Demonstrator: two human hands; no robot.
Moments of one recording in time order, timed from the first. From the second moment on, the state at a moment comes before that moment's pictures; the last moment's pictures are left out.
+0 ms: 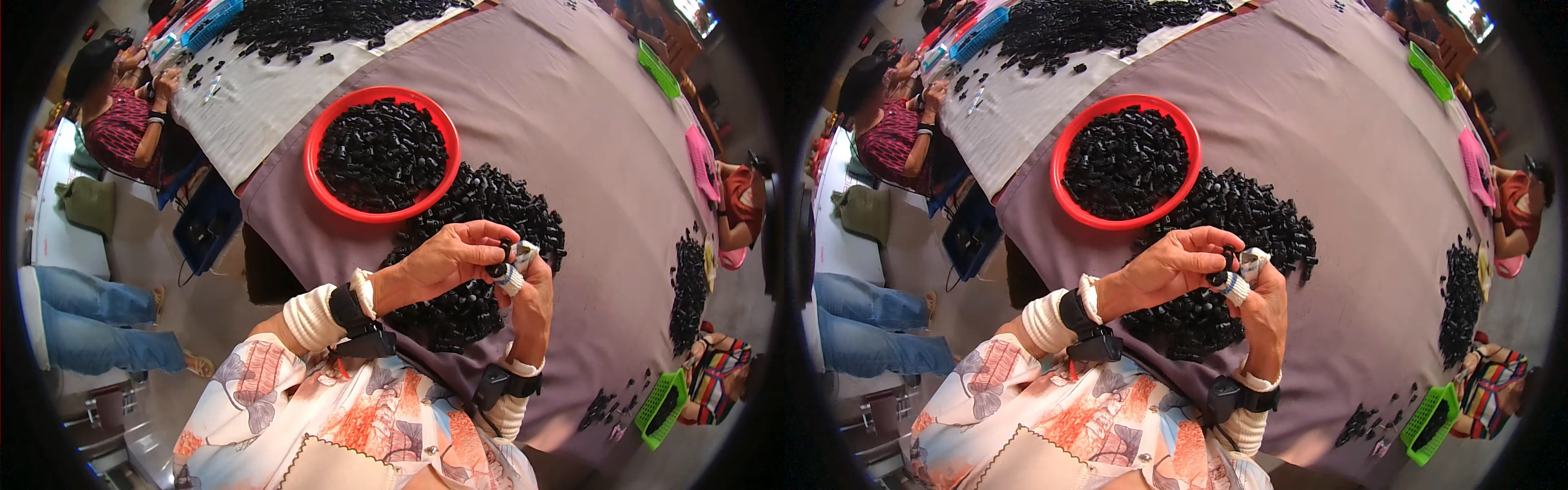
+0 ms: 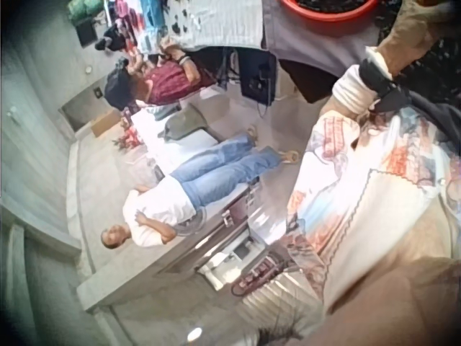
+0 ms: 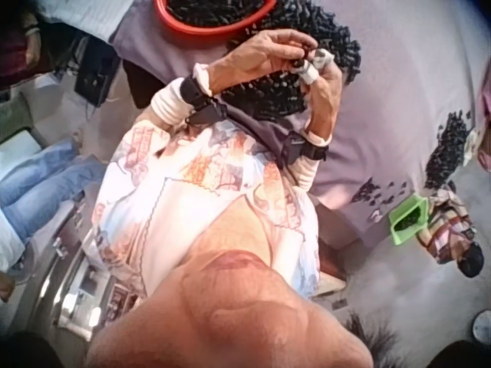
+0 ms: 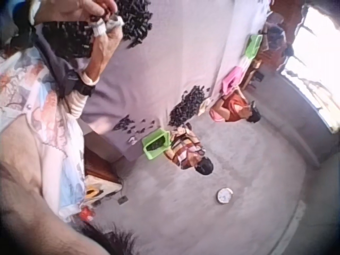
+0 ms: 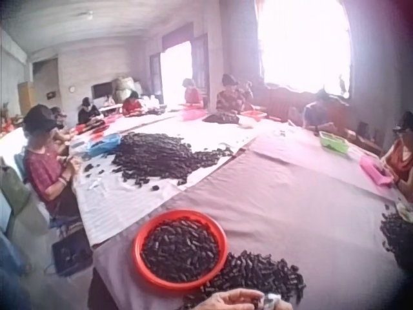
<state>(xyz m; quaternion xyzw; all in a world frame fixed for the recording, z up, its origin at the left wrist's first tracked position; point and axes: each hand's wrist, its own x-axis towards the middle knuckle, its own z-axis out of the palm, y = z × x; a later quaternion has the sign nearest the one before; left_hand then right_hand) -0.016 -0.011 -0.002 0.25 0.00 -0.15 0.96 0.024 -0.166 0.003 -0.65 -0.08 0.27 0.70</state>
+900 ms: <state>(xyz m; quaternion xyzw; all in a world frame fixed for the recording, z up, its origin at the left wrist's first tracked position) -0.014 0.001 -0.004 0.28 0.03 -0.14 0.95 0.025 -0.159 0.020 -0.75 -0.12 0.26 0.59</state>
